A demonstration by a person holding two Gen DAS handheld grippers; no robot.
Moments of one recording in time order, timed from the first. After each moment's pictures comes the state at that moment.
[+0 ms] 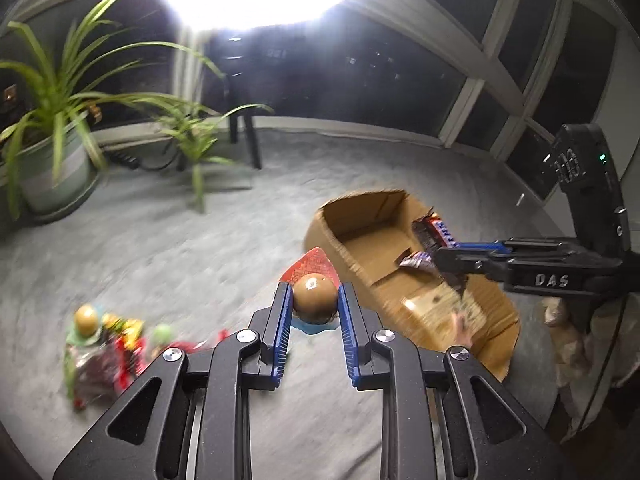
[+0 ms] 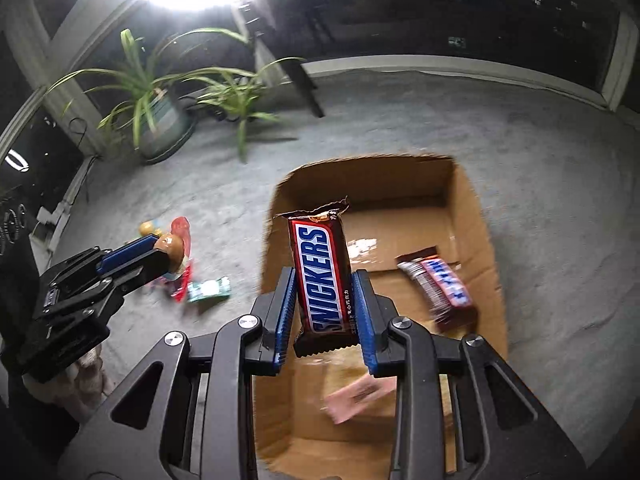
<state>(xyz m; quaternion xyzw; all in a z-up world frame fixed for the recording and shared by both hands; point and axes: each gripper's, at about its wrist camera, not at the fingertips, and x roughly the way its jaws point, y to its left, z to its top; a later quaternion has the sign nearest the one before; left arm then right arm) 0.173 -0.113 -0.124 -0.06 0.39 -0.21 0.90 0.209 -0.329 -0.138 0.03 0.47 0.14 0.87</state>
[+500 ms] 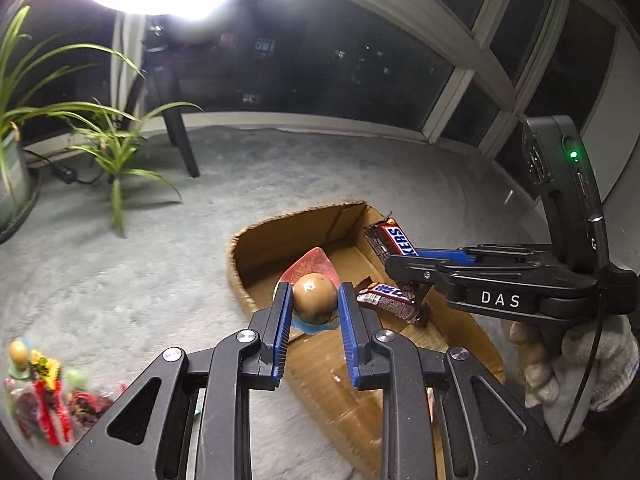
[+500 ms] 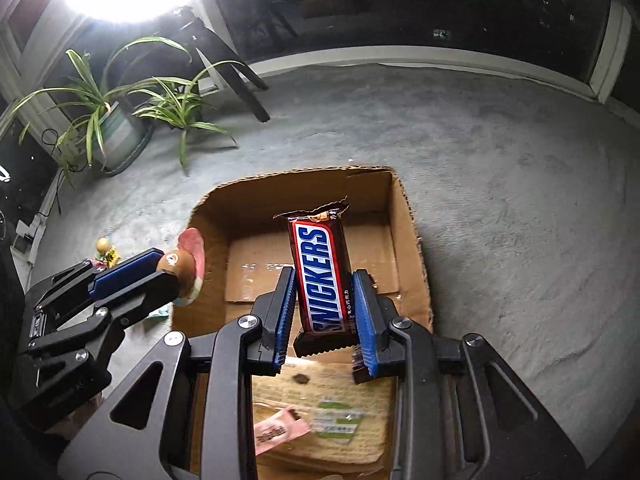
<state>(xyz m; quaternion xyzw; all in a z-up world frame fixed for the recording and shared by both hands) 0.212 -0.190 -0.134 -0.07 0.40 -0.23 0.88 0.250 -0.374 -0.158 0.03 0.48 0.12 0.87</state>
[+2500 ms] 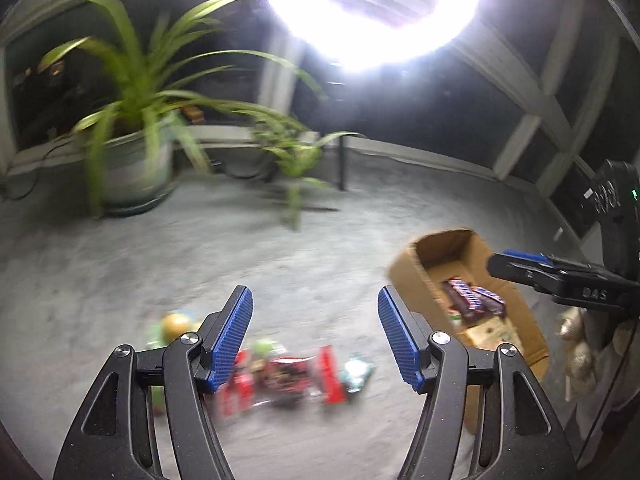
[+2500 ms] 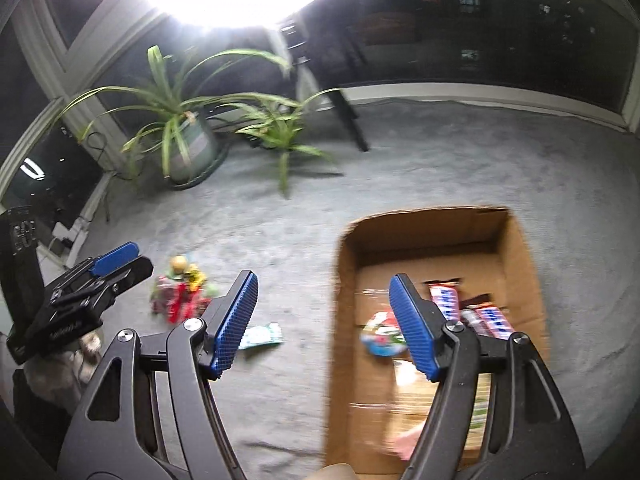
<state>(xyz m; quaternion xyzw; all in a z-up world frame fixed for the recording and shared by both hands) 0.181 -0.028 -0.113 -0.10 0.39 -0.10 0.91 0.226 -0.274 -0.119 0.05 0.44 0.19 0.88</state>
